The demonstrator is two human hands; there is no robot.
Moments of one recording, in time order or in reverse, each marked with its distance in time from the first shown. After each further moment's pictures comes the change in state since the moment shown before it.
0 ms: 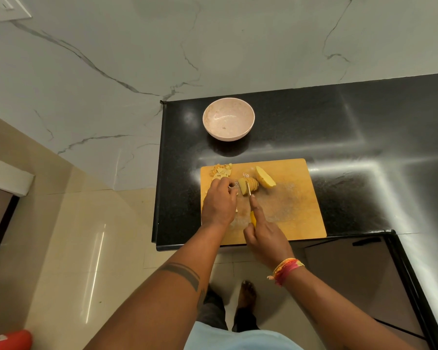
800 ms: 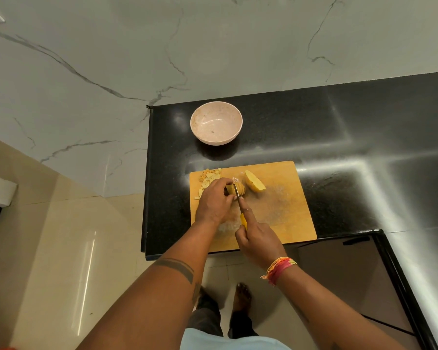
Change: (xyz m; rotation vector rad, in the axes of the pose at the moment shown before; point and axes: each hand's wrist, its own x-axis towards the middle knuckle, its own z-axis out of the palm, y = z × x) left_hand 0.024 0.000 0.010 -0.055 -0.157 0.093; right_hand 0.009 -0.001 -0.009 -0.024 -0.028 -0.025
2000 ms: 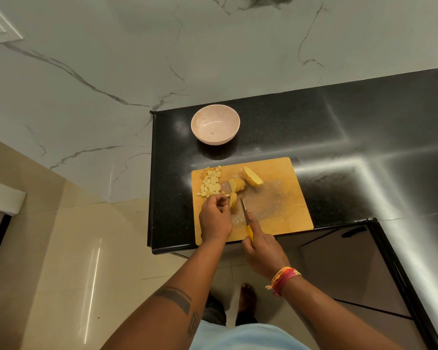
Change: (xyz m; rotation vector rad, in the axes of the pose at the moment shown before) left_hand -0.066 0.005 0.015 -0.274 0.219 -0.285; right_hand -0.047 0.006 0.009 0.062 -0.032 0.117
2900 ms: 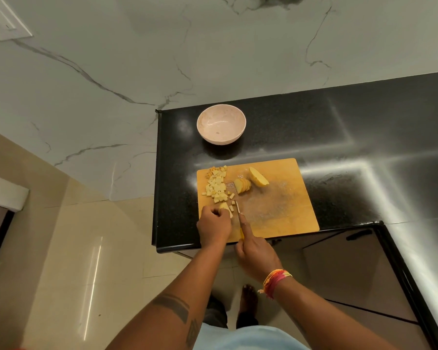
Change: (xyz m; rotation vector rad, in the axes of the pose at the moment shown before) left_hand -0.004 -0.011 -0.008 0.018 0.048 -0.288; right_hand 0.005 -0.013 0.026 -0.084 -0.052 -0.011
